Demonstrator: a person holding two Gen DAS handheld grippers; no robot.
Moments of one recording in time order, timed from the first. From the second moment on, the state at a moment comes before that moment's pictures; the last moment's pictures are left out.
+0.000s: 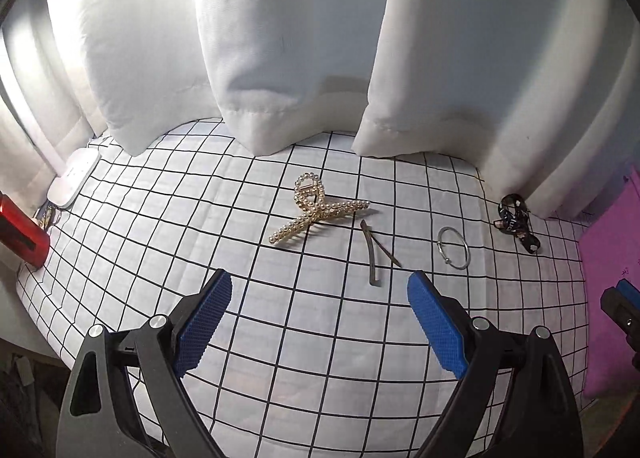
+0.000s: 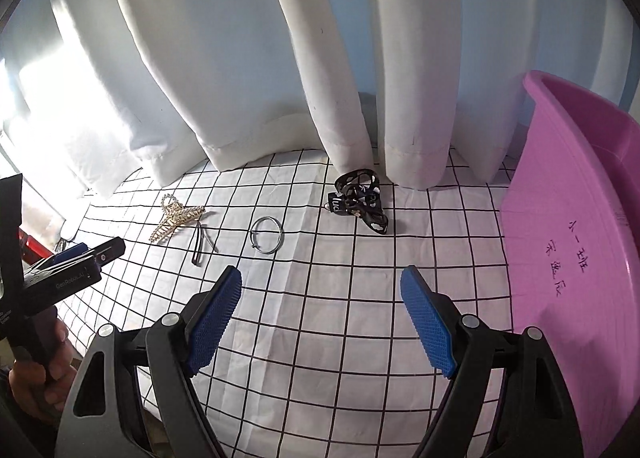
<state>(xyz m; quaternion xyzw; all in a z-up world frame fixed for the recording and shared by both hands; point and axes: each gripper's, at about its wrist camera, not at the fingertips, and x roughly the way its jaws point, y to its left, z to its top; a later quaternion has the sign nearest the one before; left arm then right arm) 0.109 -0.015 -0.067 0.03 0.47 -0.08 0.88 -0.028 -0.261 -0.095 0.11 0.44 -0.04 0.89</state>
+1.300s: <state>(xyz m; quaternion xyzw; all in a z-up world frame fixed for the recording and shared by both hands) 0.226 -0.011 -0.176 0.09 0.49 -0.10 0.86 0.113 -0.292 -0.199 0.08 0.49 -0.10 0.87</state>
